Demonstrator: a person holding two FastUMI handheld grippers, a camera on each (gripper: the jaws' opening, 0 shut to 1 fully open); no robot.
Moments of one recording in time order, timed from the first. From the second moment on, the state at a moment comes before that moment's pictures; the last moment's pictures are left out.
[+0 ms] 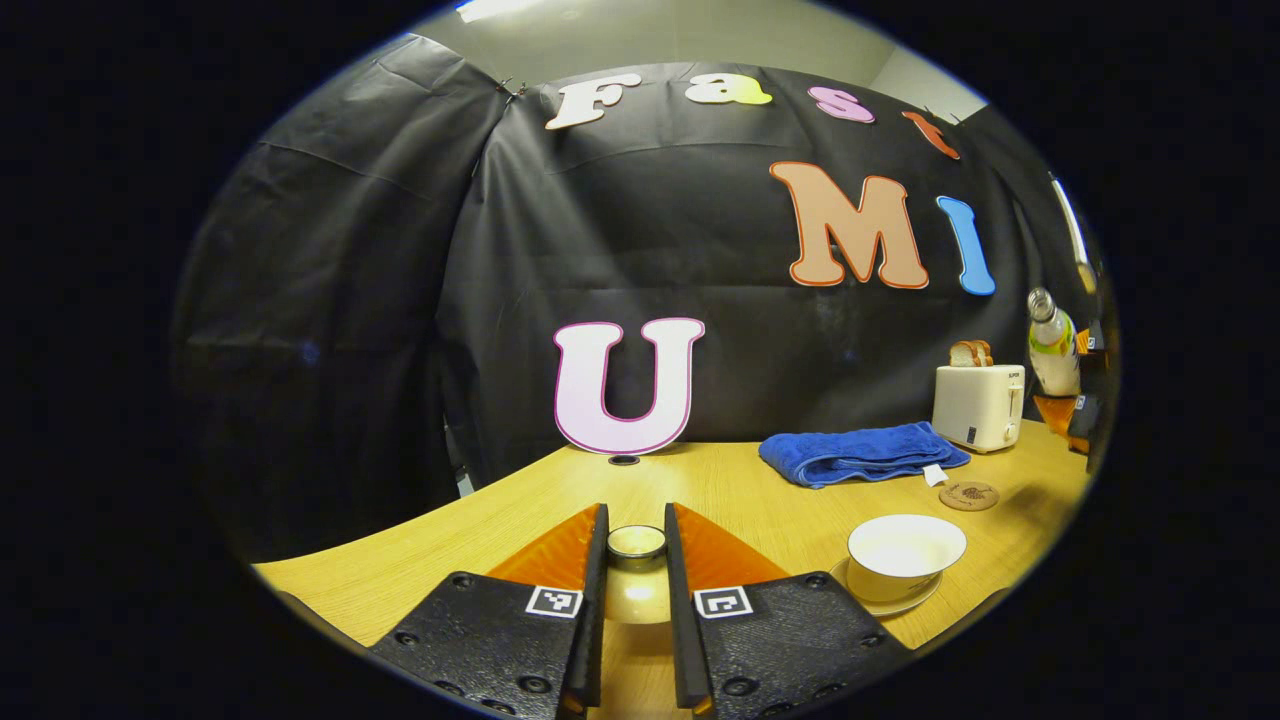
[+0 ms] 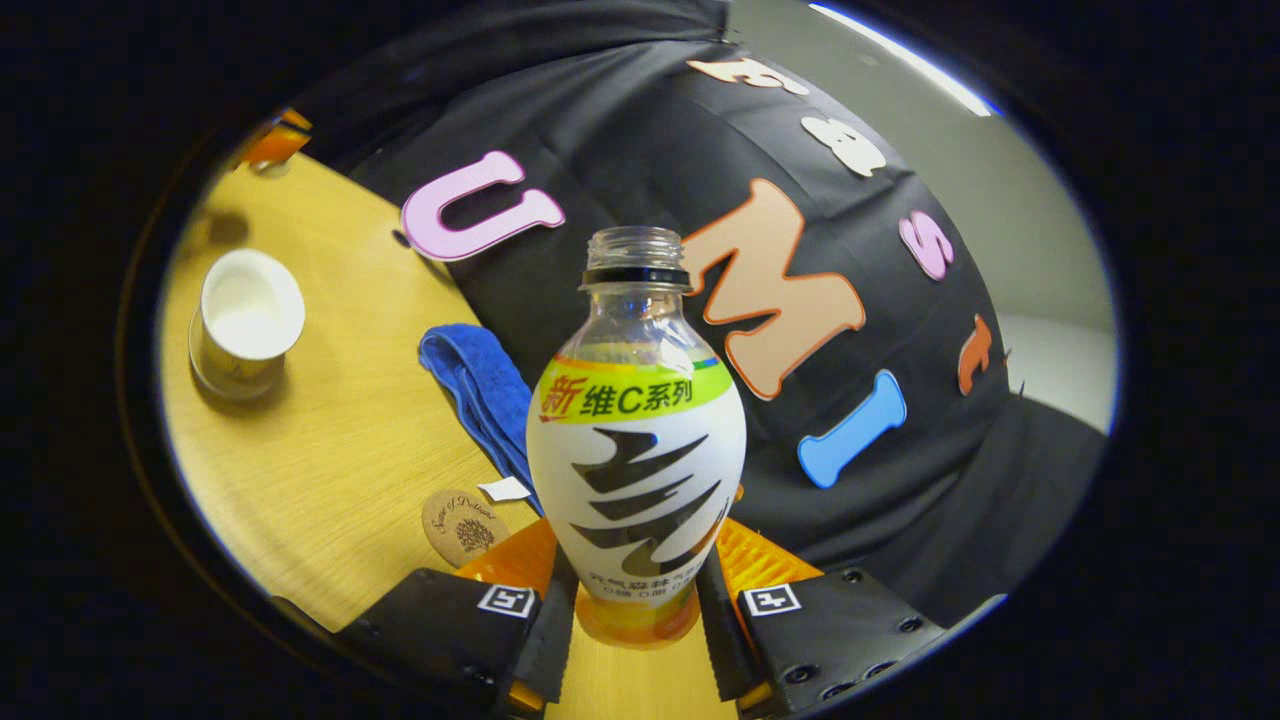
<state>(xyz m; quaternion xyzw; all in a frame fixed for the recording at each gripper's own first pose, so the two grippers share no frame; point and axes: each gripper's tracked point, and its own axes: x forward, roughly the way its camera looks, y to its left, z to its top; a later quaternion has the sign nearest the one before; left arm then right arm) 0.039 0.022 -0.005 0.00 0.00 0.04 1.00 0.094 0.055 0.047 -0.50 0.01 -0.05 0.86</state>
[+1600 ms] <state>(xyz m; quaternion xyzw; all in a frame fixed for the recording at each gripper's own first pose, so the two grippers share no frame) 0.039 0.023 -0.005 0.00 0.00 0.04 1.00 0.088 0.144 0.022 -0.82 -0.16 -0.04 0.55</state>
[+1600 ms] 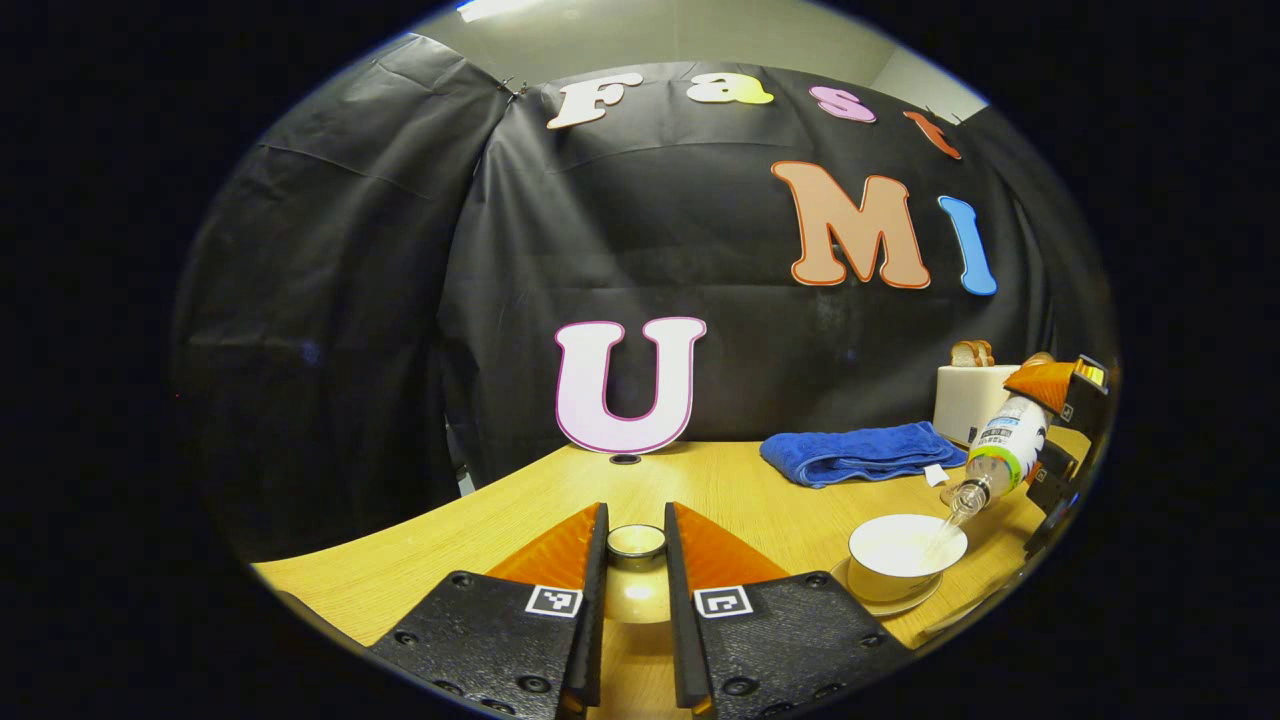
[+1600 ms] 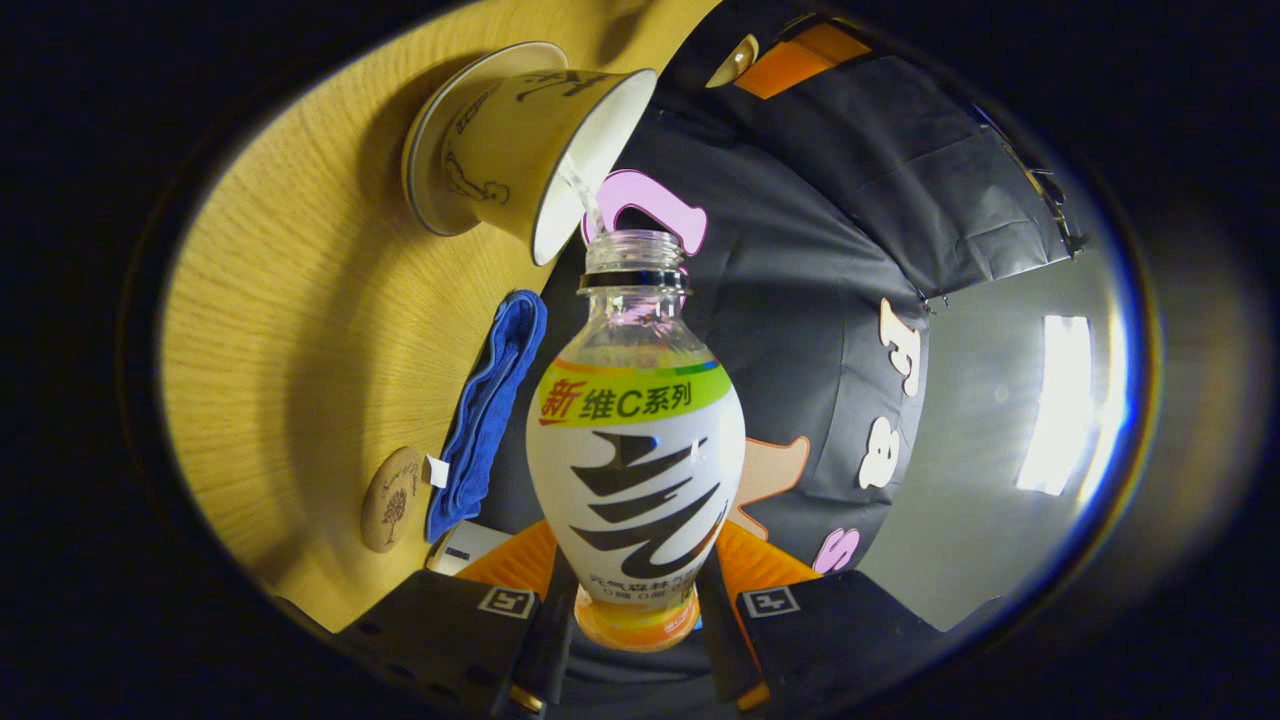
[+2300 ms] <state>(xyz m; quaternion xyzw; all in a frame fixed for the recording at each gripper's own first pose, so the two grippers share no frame) 0.038 0.023 -0.006 0.00 0.00 0.04 1.00 0.094 0.136 0.015 -0.78 -0.12 -0.01 0.61</state>
